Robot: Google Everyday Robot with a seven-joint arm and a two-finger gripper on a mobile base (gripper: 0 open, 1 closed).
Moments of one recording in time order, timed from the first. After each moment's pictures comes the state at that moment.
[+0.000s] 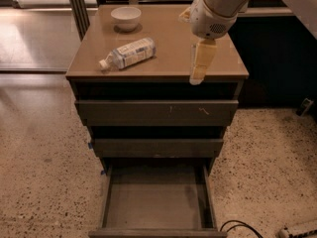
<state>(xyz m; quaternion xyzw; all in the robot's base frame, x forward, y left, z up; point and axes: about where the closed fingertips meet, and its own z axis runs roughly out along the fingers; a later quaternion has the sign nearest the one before) 0.620 -0.085 0.939 -0.73 0.64 -0.03 0.24</state>
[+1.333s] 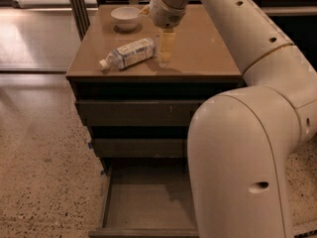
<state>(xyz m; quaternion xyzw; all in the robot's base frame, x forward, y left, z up) 0.738 0.006 0.903 -0.81 0.53 0.01 0.24</state>
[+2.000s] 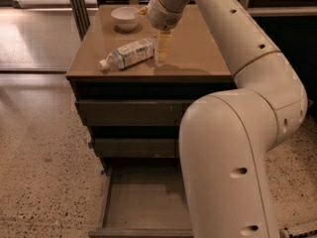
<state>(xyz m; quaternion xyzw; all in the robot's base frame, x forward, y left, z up) 0.762 0.020 0.892 -0.82 0.51 0.02 0.27</state>
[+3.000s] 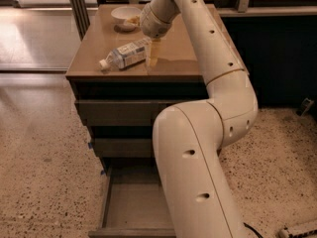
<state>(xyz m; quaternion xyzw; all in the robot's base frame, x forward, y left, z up) 0.787 0.052 0.857 -0.83 0.46 0.07 0.30</state>
